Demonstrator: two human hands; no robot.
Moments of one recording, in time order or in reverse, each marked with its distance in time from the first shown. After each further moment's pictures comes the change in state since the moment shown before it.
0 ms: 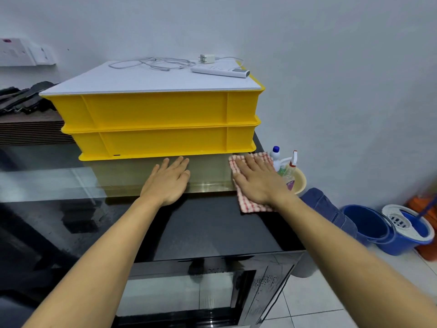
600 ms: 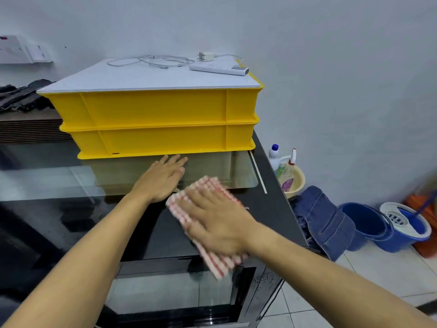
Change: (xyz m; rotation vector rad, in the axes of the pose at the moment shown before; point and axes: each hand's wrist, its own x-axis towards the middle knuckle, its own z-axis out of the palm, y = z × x) left_hand 0.007 -0.023 -0.007 -0.026 -0.037 0.104; right_hand -0.073 -0.090 0.024 -0.038 -0.020 -0.506
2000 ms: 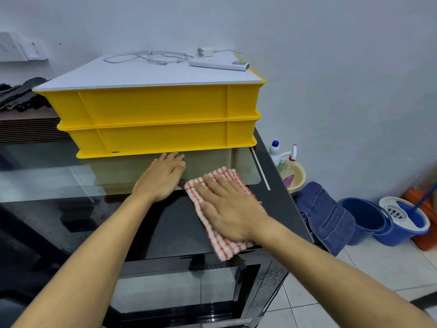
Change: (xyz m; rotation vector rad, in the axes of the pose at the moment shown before) left_hand -0.006 0.004 0.001 -0.062 0.090 -0.026; right_hand 0.004 0.014 0.001 0.072 0.041 0.186
